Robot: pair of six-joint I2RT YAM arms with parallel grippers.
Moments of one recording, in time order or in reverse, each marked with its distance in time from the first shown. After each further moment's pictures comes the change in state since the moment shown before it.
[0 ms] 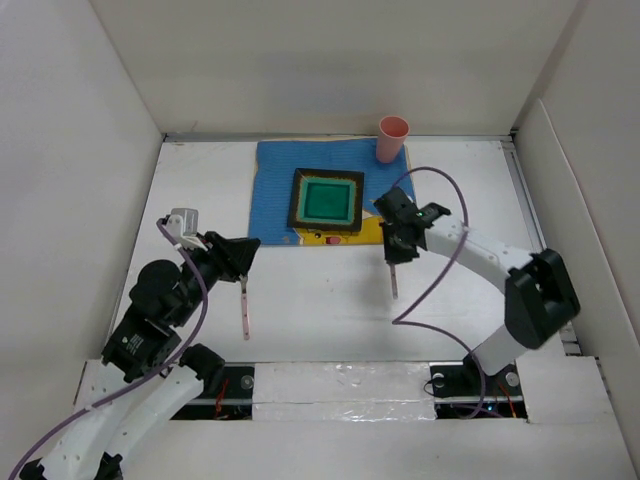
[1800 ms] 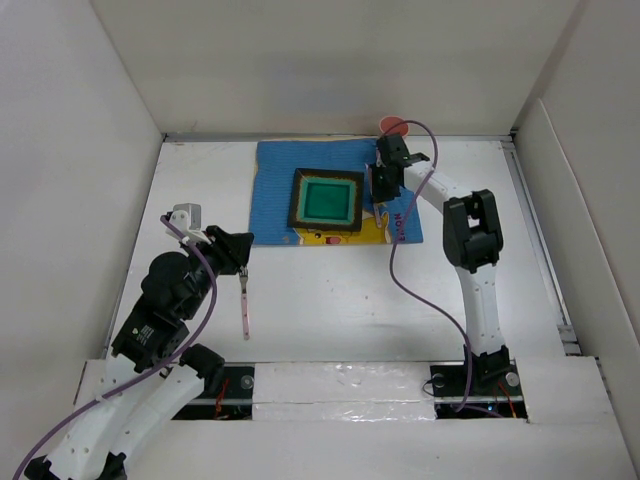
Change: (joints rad) left arm 0.040 0.023 -0.049 0.019 -0.107 0.068; right arm -0.269 0.811 0.804 0.220 -0.203 -0.274
